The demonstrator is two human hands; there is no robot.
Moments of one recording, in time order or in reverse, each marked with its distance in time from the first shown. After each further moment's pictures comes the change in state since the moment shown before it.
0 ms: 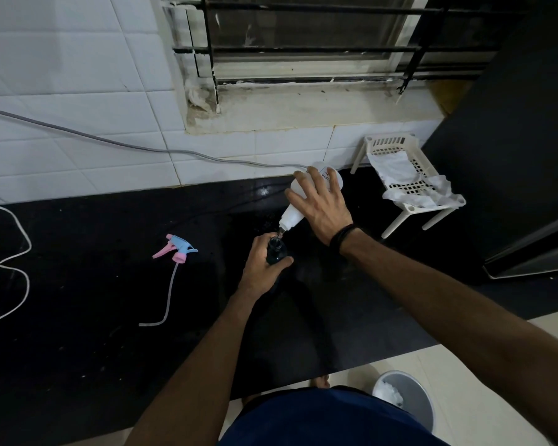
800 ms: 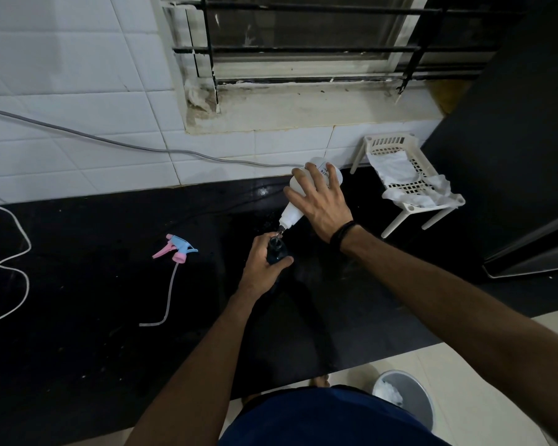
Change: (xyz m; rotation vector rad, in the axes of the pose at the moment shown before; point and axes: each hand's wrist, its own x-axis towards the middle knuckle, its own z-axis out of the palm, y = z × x) left_hand 0.001 -0.002 0.000 -0.006 -0.002 -0.004; right_hand 0.004 0.003 -0.006 0.011 0.013 -0.025
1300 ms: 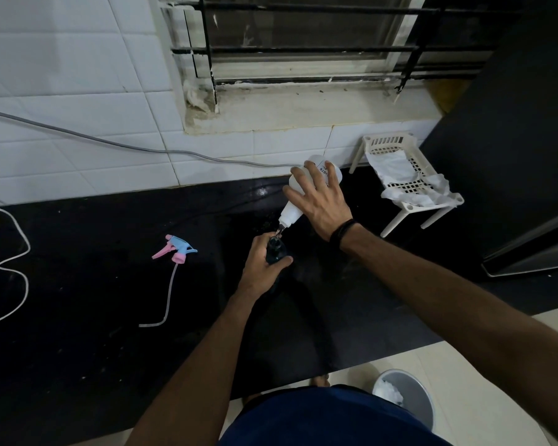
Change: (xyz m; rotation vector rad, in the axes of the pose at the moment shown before) left_hand -0.002 0.002 0.000 -0.004 0.003 0.000; right_hand 0.001 0.001 -0.003 -0.023 0.017 0.003
